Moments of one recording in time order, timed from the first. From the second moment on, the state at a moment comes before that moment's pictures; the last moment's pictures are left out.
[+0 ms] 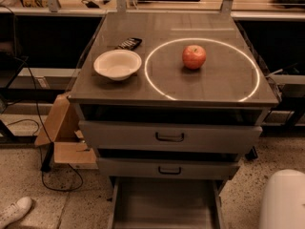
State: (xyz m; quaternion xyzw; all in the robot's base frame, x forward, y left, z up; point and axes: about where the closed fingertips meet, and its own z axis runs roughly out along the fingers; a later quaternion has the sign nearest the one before) arm 0.229 -0.134 0.155 -0.07 0.97 0.21 0.06
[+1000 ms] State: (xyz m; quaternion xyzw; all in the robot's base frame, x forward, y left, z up) arm 0.268 -0.103 0.168 -0.08 0.97 0.23 0.09
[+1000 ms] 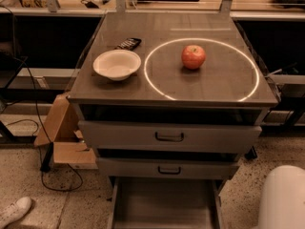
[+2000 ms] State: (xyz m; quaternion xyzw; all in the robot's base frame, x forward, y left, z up) arm 0.294 -0.061 0.177 -0.10 0.95 0.25 0.12
